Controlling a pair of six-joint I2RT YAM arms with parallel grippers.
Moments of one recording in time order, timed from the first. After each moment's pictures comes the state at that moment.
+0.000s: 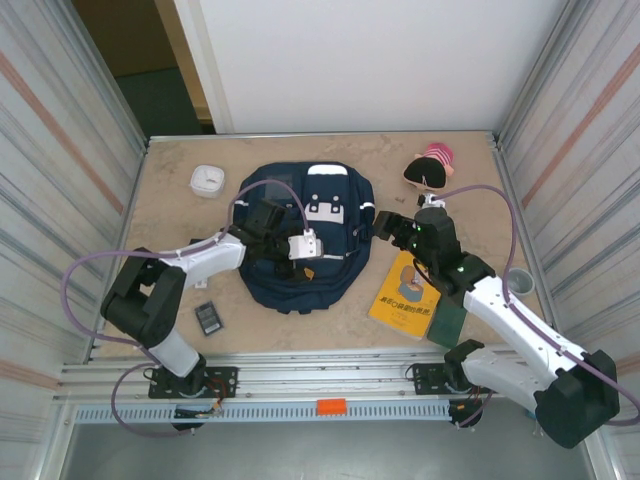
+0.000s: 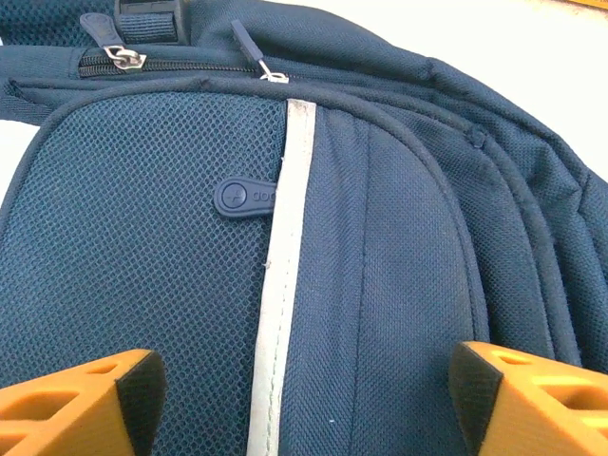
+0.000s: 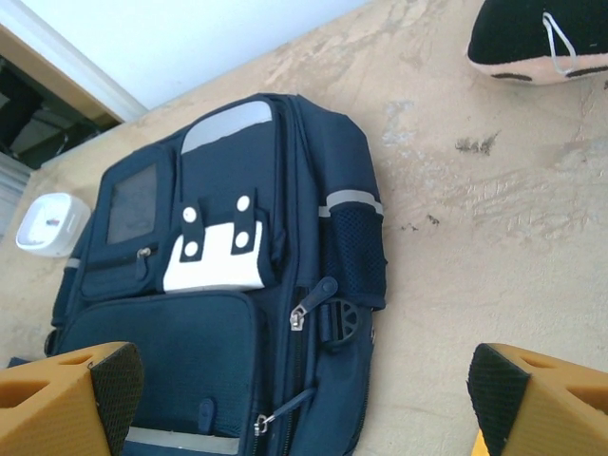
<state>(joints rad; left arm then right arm) -0.56 1.62 0.92 -0.24 0.47 0.94 0.51 0.98 0.72 -0.24 0.19 0.67</state>
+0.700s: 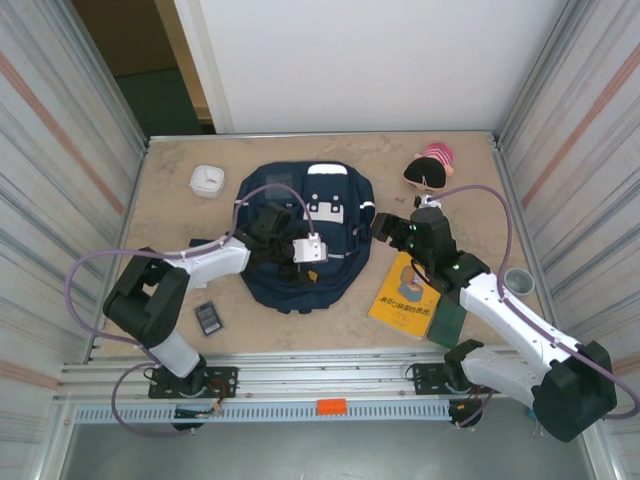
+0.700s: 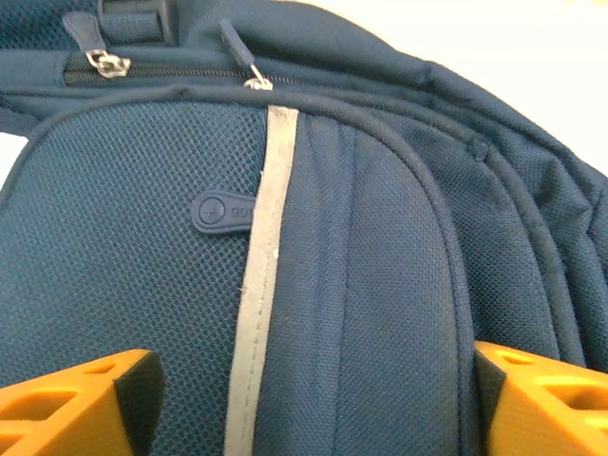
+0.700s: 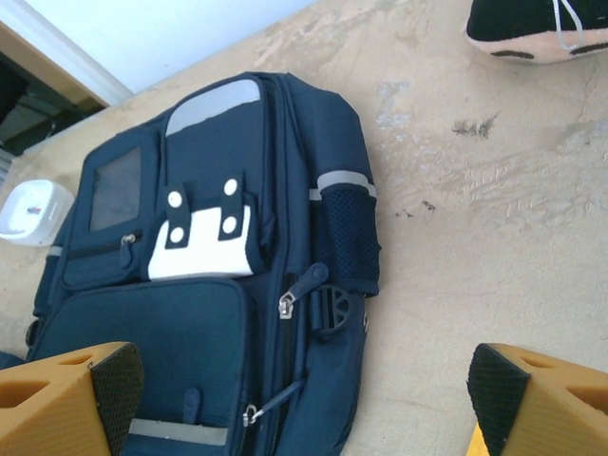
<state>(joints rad) -0.60 1.64 0.90 -0.18 0.37 0.90 0.51 1.03 0.71 -0.22 0.19 0.67</state>
